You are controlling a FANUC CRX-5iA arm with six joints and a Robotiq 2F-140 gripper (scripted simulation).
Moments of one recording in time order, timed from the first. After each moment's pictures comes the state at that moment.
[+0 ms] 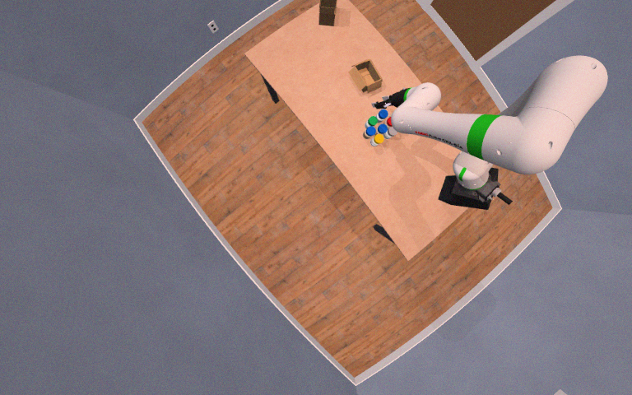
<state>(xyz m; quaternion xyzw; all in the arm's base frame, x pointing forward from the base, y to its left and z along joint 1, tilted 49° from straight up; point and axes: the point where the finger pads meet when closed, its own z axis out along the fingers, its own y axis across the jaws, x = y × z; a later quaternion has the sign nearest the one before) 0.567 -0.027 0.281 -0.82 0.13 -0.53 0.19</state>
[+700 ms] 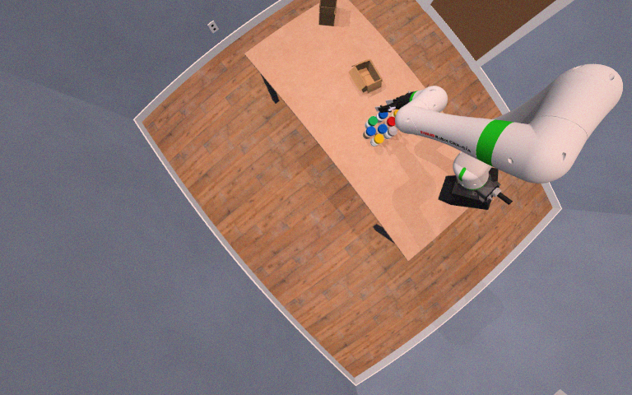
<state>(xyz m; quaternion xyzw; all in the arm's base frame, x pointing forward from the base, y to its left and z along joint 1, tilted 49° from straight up) 0.539 -0.021 0.269 -0.82 0.12 -0.52 0.20</state>
